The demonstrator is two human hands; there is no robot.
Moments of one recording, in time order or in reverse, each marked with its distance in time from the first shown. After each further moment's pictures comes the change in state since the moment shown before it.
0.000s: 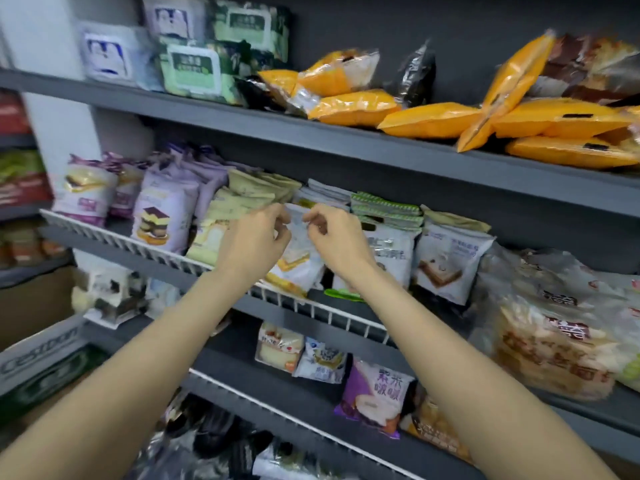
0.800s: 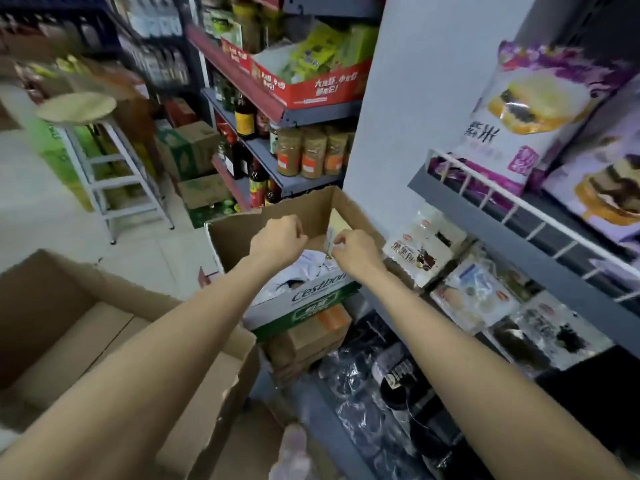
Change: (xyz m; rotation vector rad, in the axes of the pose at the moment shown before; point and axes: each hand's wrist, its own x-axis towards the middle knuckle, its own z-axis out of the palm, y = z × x) left_hand -0.093 -0.634 -0.129 0.191 -0.342 -0.900; right_hand 0.126 -0.267 0.622 0.002 -0.749 0.019
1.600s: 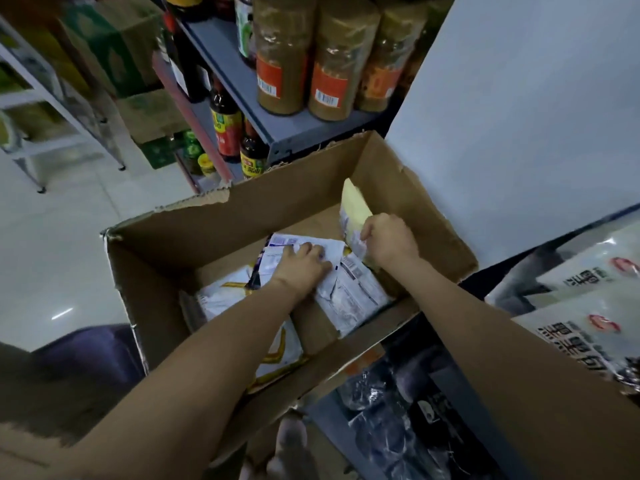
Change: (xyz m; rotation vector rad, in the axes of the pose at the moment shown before) left_hand 0.236 -0.129 0.245 0.644 -0.527 0.414; right_hand 0.274 0.121 0.152 -0.261 -0.133 0.196
